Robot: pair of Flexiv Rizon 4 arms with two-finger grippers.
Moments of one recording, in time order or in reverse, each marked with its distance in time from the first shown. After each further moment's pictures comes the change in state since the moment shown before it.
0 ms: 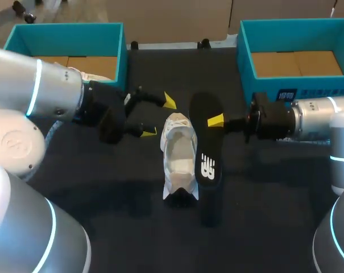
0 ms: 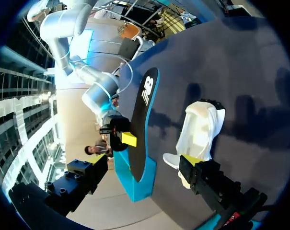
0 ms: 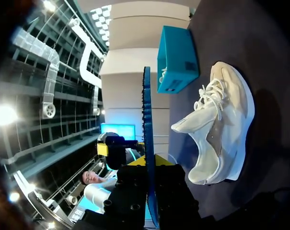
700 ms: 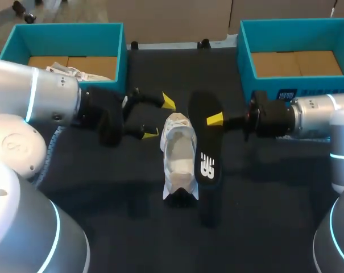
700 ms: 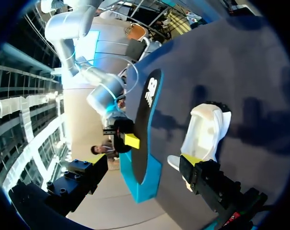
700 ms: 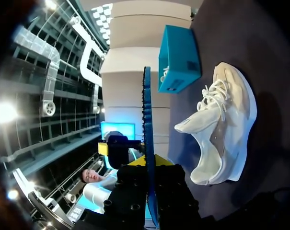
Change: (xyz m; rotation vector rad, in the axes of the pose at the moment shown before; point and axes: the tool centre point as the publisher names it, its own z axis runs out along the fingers) left arm -0.008 -0.001 -0.001 0.015 -0.085 -0.009; right arm 0.007 0.001 0.002 0.008 0.005 -0.021
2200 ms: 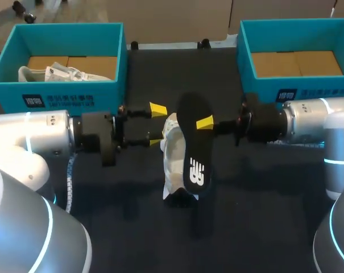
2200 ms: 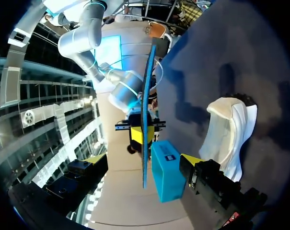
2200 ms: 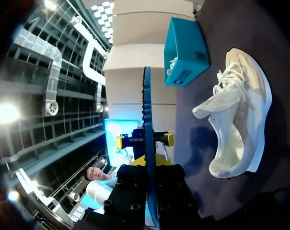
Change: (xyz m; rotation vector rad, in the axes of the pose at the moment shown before) left arm 0.017 -0.005 0.006 -0.009 -0.354 0.062; right arm 0.023 -0.031 0.029 0.023 0.030 0.014
